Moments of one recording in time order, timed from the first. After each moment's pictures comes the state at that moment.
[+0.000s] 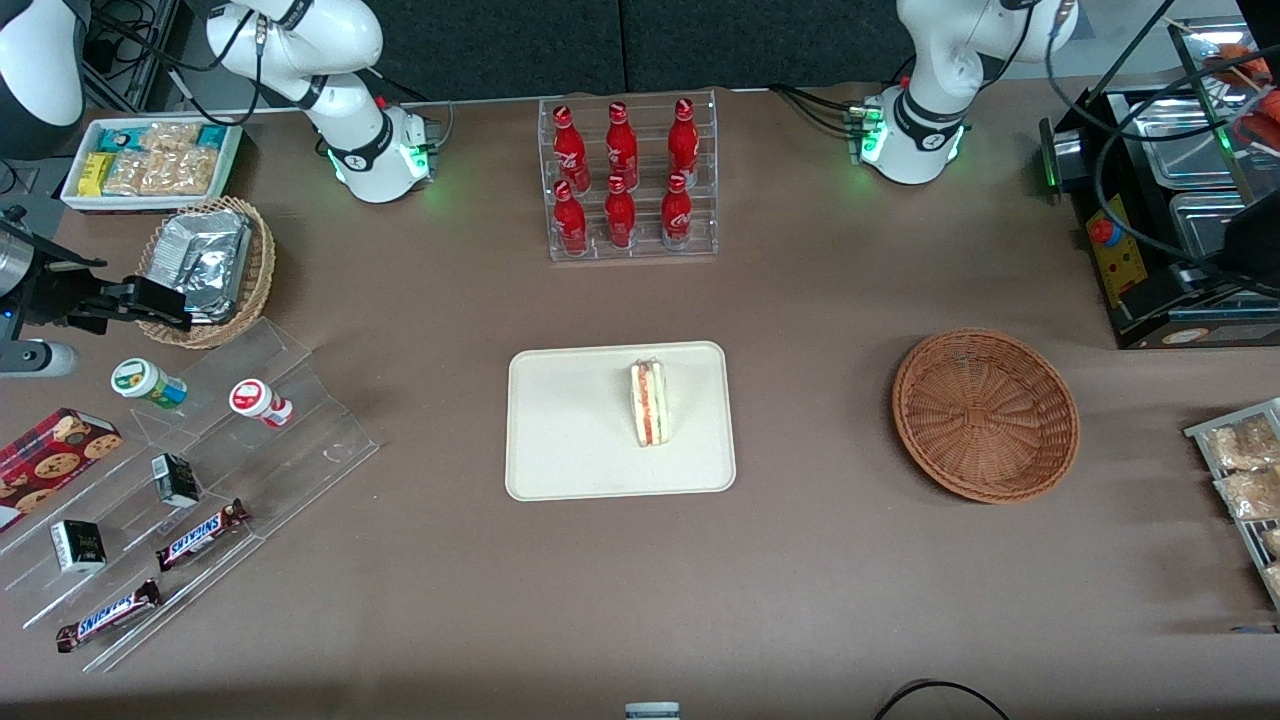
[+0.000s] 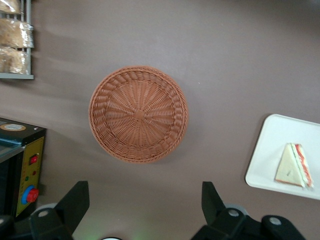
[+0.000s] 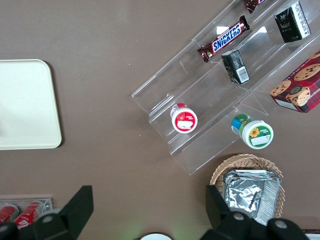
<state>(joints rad) -0.35 0.16 0.40 -1.31 -0.12 1.40 -0.22</state>
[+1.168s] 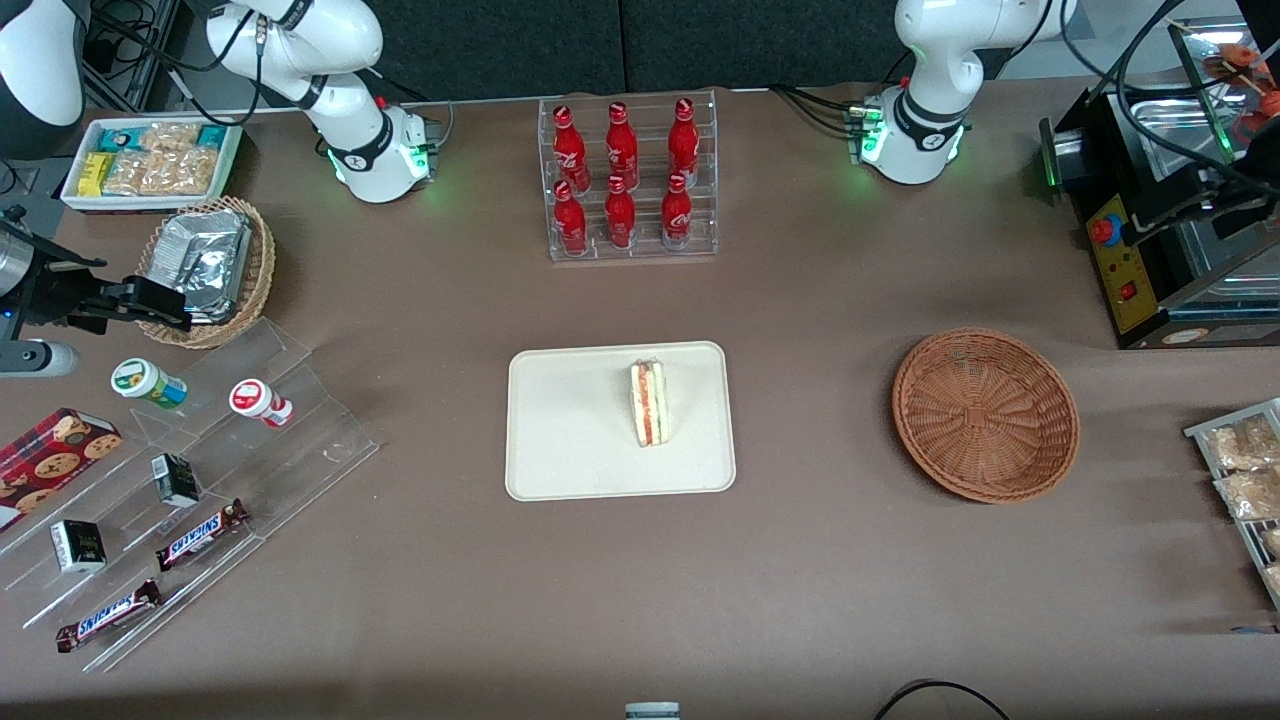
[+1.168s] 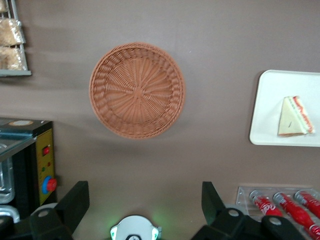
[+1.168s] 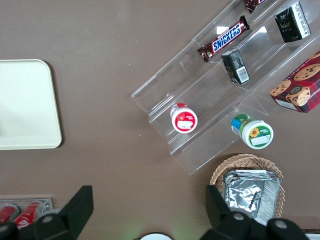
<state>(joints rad) 0.01 0.01 0.00 -1.37 -0.05 1.29 -0.09</state>
